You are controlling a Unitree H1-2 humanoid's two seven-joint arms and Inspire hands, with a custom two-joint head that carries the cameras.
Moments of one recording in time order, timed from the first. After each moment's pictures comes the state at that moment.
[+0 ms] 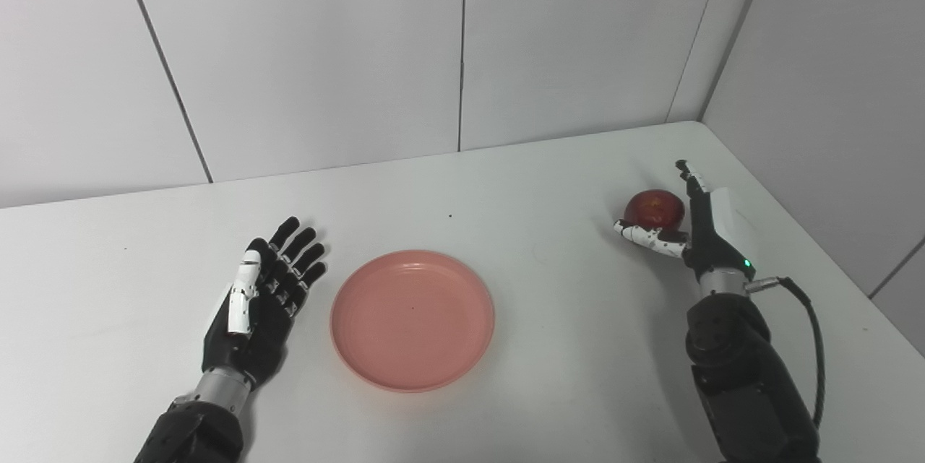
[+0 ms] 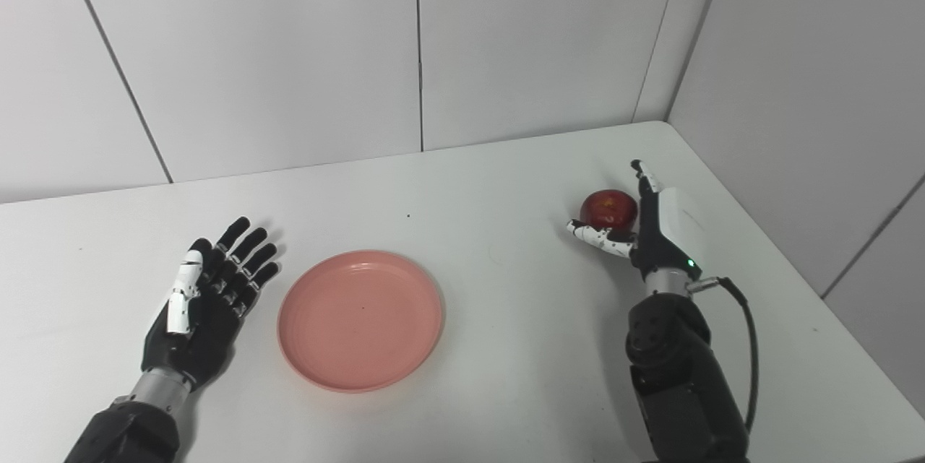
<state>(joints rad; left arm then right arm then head) -0.29 0.02 0.03 0.16 -0.37 0.25 -0.28 -0.23 -0.31 -0.15 0.03 -0.58 0.40 -0.18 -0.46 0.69</state>
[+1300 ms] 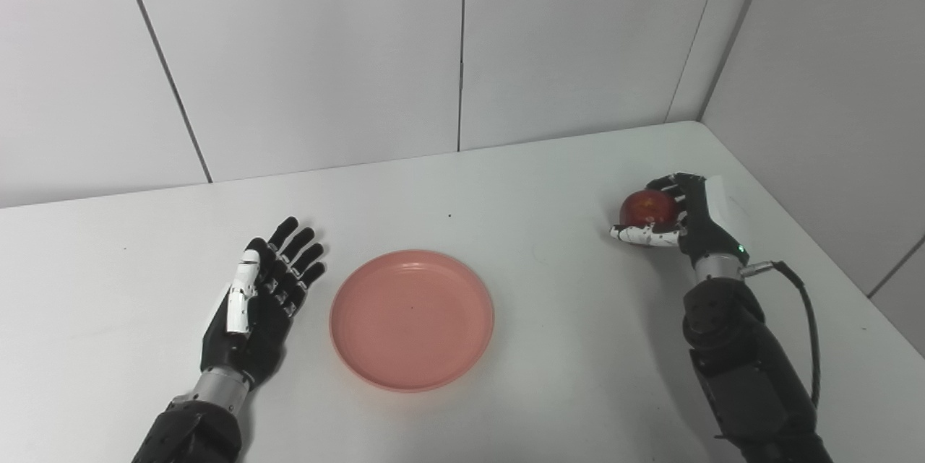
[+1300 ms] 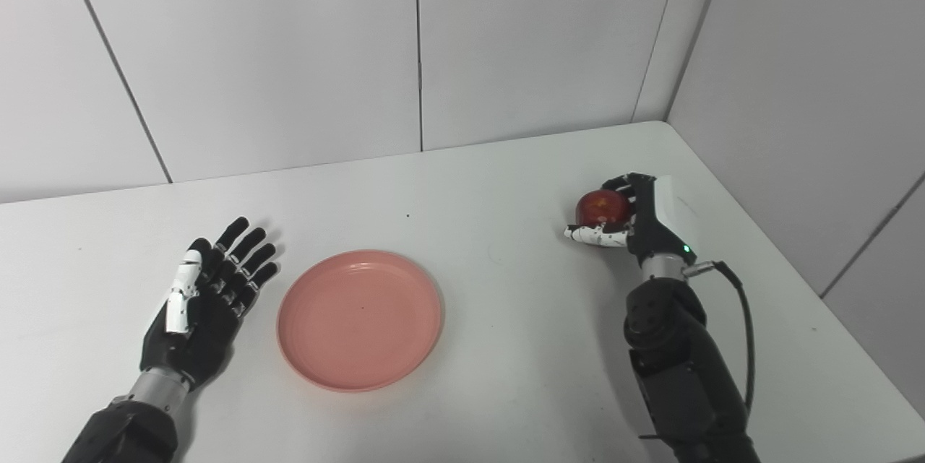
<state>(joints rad) -0.29 0.02 0.03 0.15 -0.37 0.26 -0.28 -0.27 -0.36 -0.10 0.09 -0.52 0.39 -0.21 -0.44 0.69</state>
